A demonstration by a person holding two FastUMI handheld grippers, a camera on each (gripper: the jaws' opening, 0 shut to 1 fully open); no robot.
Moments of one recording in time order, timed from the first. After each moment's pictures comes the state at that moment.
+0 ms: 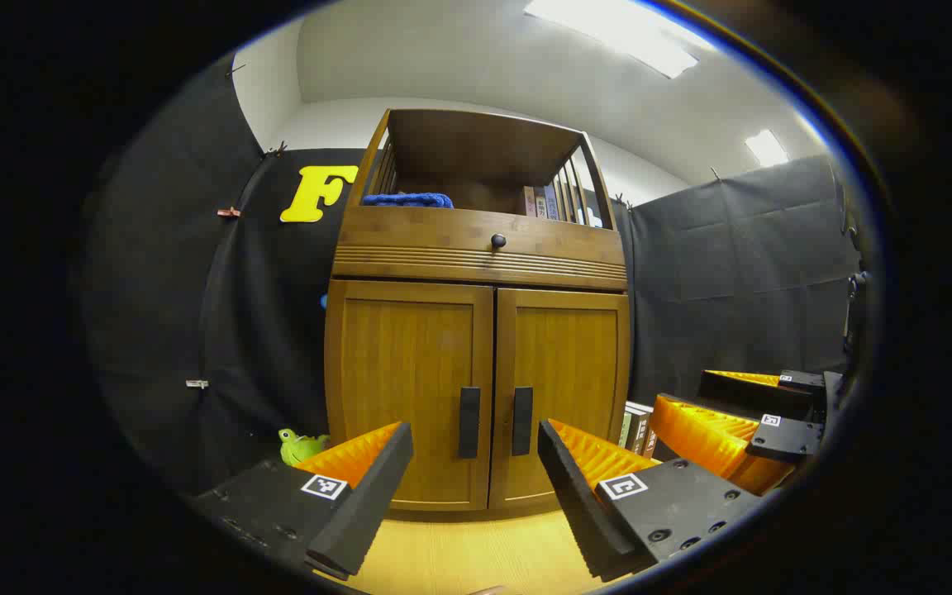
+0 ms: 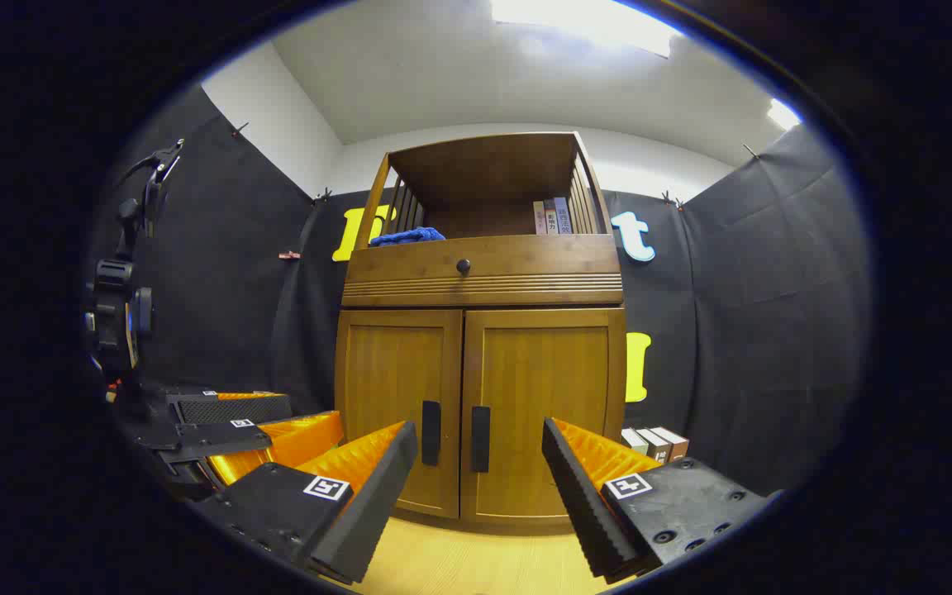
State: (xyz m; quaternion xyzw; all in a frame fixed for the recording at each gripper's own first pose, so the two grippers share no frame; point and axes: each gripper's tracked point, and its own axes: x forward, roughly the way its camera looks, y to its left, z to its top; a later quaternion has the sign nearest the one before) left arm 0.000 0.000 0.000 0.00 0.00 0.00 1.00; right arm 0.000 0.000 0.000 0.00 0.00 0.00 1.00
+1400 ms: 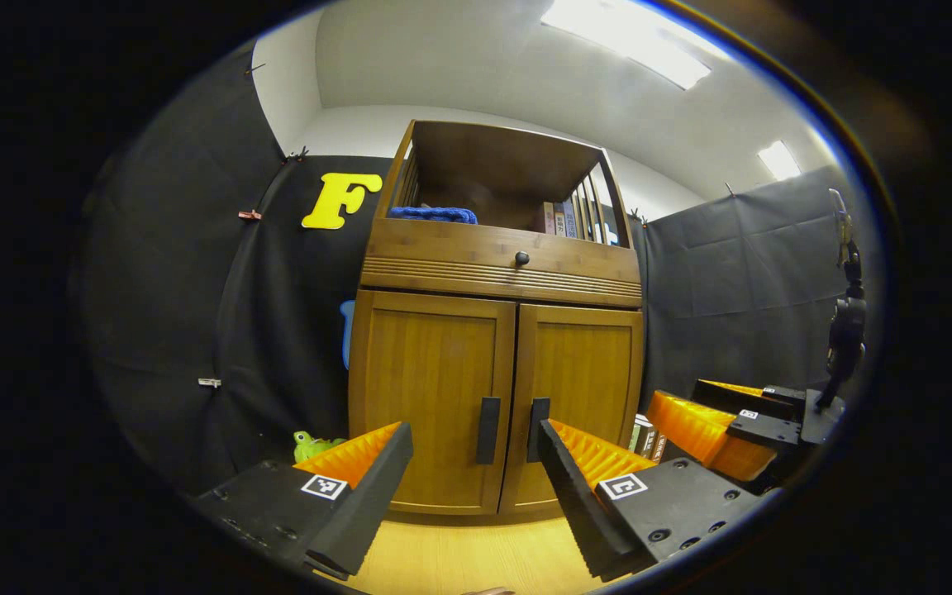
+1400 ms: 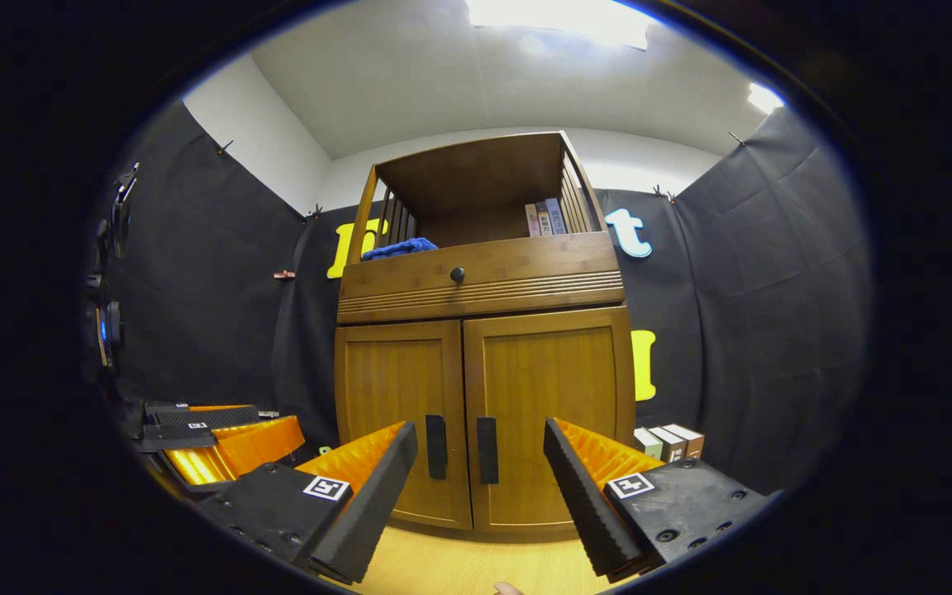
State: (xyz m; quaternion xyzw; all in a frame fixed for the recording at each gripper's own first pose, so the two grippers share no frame) left arm -0.022 0.029 0.010 -0.02 -0.02 0.03 1.00; right arm 0.026 0.005 0.002 0.04 -0.02 0.00 1.00
